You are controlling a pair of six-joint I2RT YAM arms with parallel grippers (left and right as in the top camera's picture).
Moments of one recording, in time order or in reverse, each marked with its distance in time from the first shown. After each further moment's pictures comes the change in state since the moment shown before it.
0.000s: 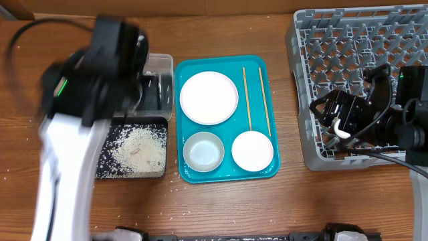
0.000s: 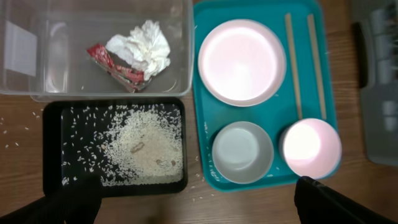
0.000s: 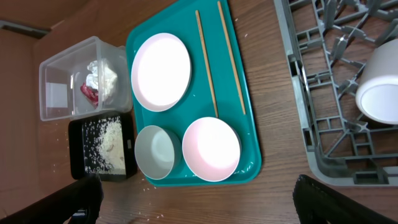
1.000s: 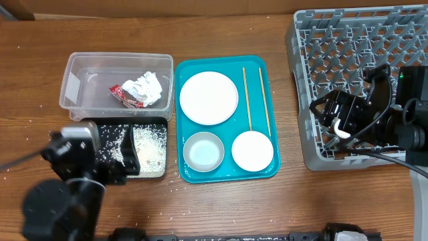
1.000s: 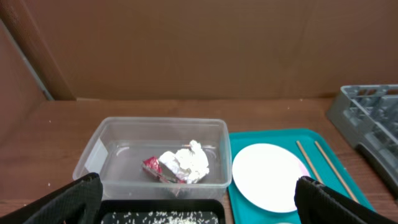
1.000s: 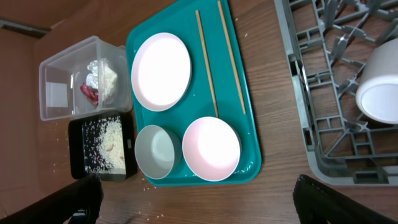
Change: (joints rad) left arm 0.171 -0.886 -0.879 0.769 -0.030 0.197; right arm 0.000 0.000 0.000 0.002 0.000 0.000
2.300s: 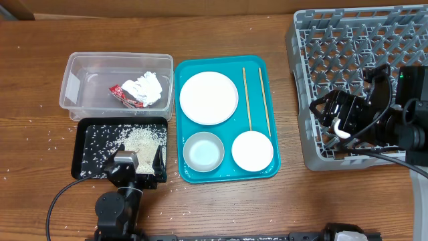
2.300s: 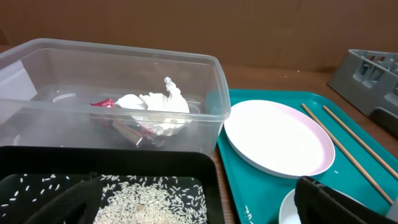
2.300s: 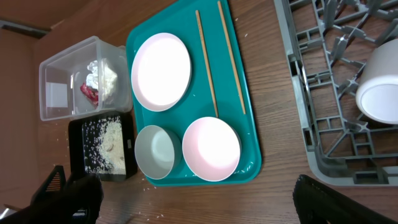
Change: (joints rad) left arm 0.052 -0.555 -1.044 0.575 0.121 -0.084; right arm 0.000 0.000 0.000 -0.001 0.000 0.000
